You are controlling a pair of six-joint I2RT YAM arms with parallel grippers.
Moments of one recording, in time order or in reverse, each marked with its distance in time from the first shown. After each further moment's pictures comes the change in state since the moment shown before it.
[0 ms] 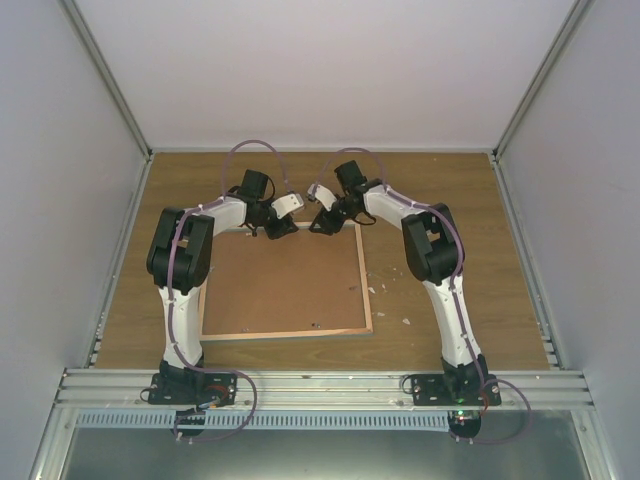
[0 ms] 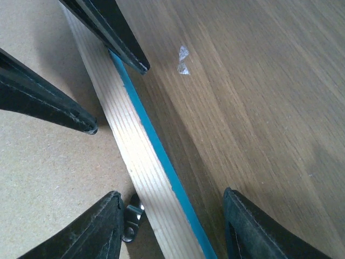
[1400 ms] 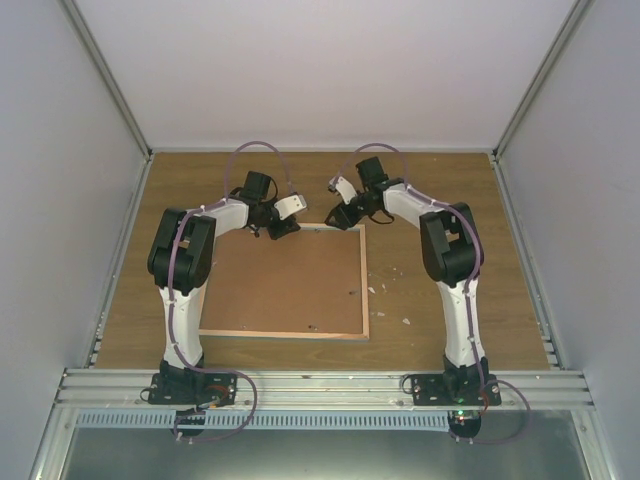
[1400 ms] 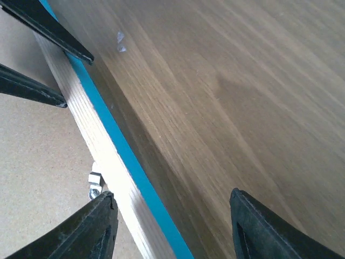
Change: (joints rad) left arm -0.009 -0.003 -0.020 0.051 -0.008 0.031; right arm -0.071 -0.113 -0.143 0.056 0.011 0.138
